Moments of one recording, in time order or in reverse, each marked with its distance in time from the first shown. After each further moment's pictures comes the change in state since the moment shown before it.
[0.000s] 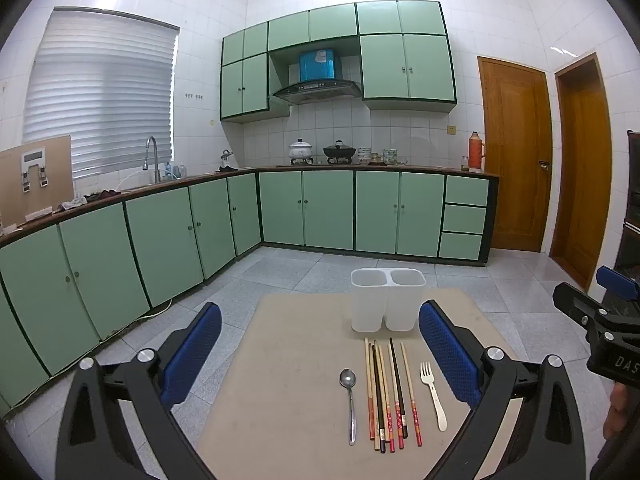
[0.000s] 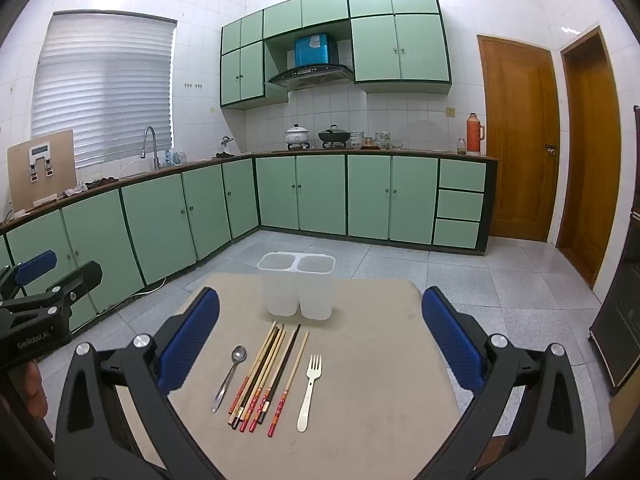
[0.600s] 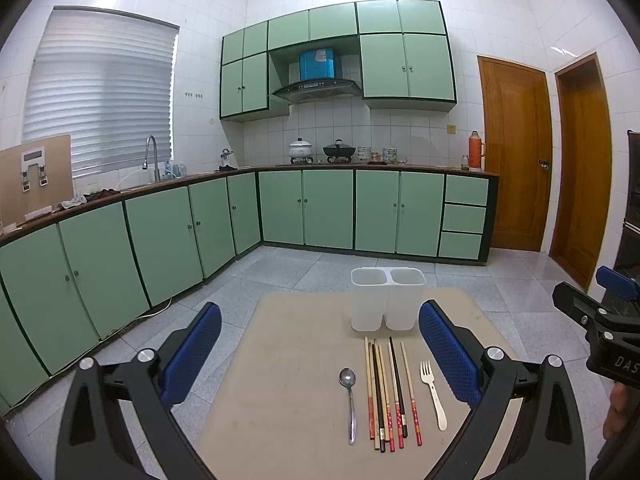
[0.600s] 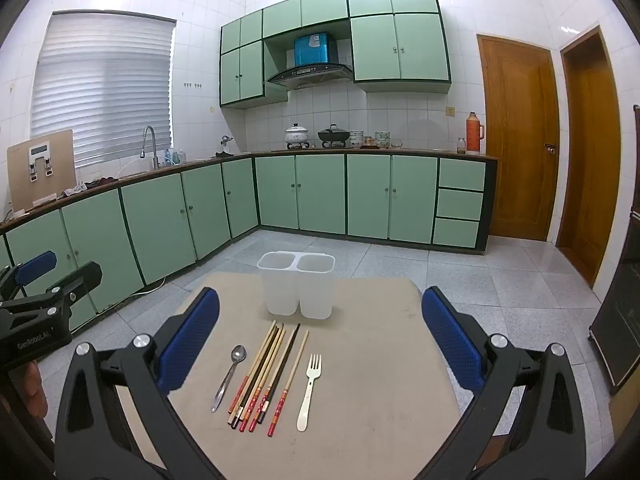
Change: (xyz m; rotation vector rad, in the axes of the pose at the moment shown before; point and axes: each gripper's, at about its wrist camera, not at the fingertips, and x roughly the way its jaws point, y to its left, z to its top) left arm 0.000 0.000 -0.001 -0.002 -0.001 0.000; right arm 0.000 0.000 -0.001 0.002 -0.002 0.001
